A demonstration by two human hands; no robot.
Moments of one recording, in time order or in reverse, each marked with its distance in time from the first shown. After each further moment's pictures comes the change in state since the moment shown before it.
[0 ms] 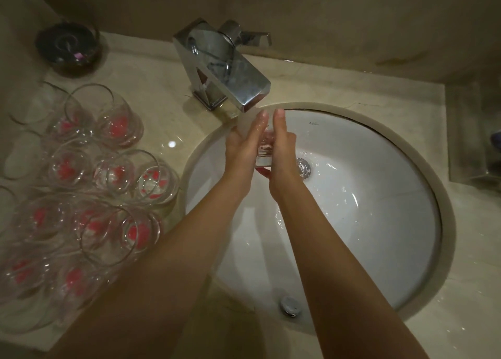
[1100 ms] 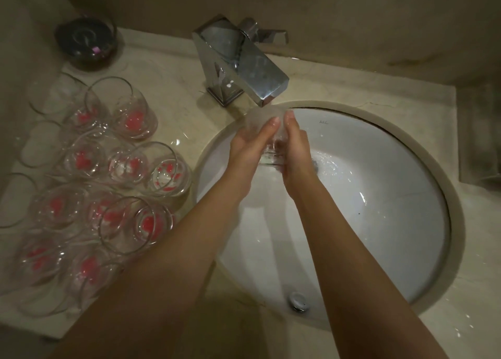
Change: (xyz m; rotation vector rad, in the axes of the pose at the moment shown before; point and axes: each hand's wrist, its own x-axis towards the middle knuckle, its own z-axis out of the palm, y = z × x) left_hand -0.003 -0.002 -0.021 -0.119 -0.125 0.005; right_hand 0.000 -0.001 -0.004 -0.047 -0.052 -0.056
